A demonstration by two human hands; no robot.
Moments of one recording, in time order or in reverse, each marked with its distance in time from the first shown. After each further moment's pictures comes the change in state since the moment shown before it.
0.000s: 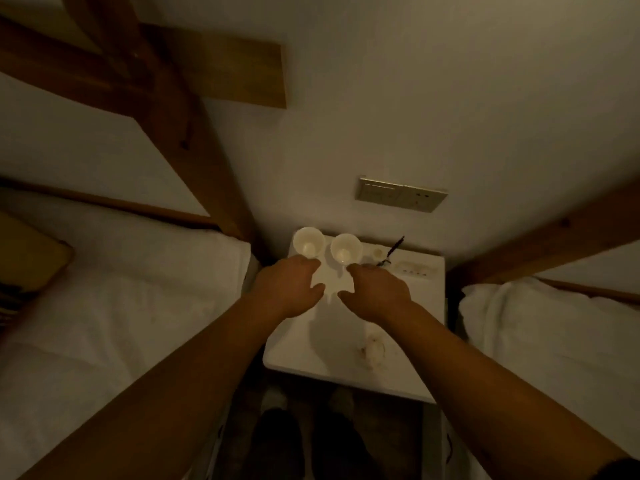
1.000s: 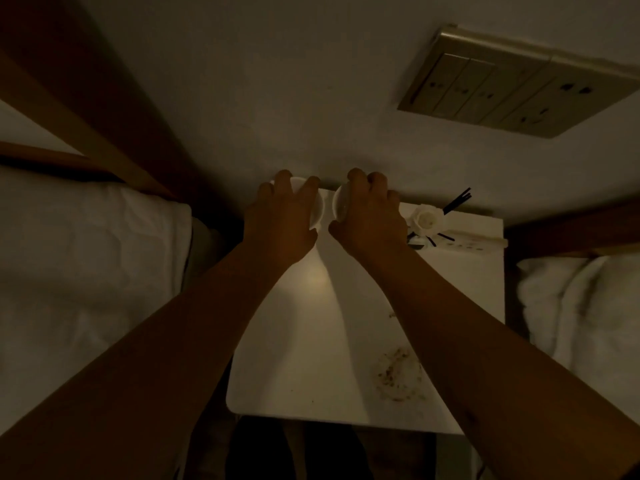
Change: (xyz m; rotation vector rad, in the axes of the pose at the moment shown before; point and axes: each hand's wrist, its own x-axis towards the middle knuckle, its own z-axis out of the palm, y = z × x) left_hand 0.189 -0.082 0.128 0.060 0.183 -0.013; right_hand 0.210 0.023 0.120 0.130 0.303 0.188
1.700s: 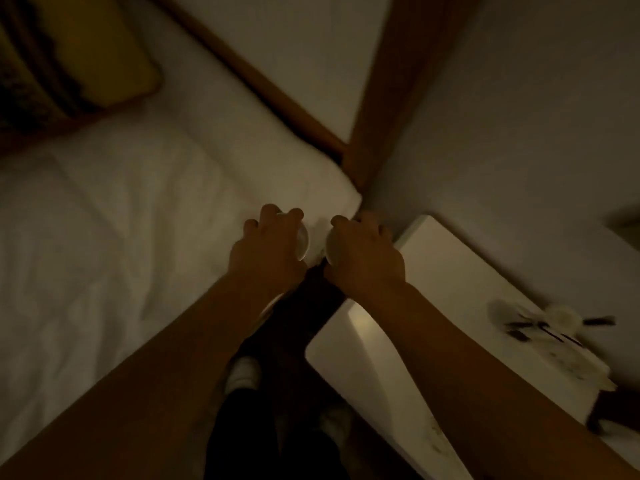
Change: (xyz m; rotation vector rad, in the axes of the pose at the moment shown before) left_hand -0.216 -0.145 -0.040 -0.262 0.180 -0.627; right_hand -0.126 -0.189 0.025 -0.218 -0.267 -0.669
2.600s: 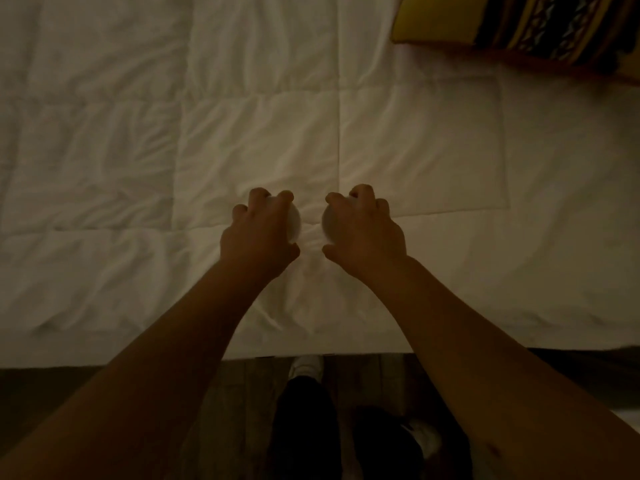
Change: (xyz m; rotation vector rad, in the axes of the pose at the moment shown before) left_hand -0.324 -0.433 -0.034 -0.154 0.272 -0.828; right_hand -0.116 -0.460 0.232 -0.213 -0.201 -0.799
